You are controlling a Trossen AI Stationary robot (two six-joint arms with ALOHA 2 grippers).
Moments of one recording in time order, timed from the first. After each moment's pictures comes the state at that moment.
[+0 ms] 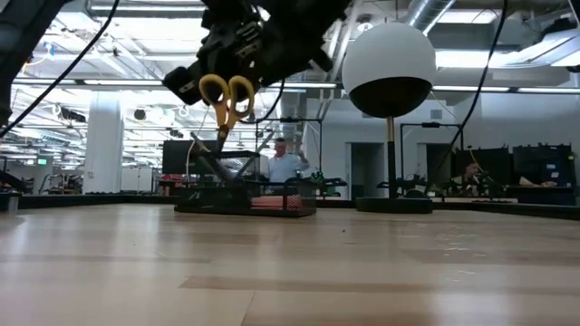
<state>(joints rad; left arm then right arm) 0.40 1.90 1.73 -1.55 0.55 -0.61 0.06 1.88 1.61 -0.49 0.33 0.33</state>
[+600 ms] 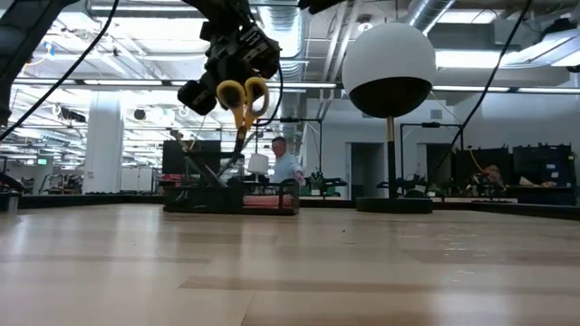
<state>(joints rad) 0.49 1.90 1.71 -1.45 0.62 -0.47 0.20 1.66 1.61 -0.66 0.82 0.32</state>
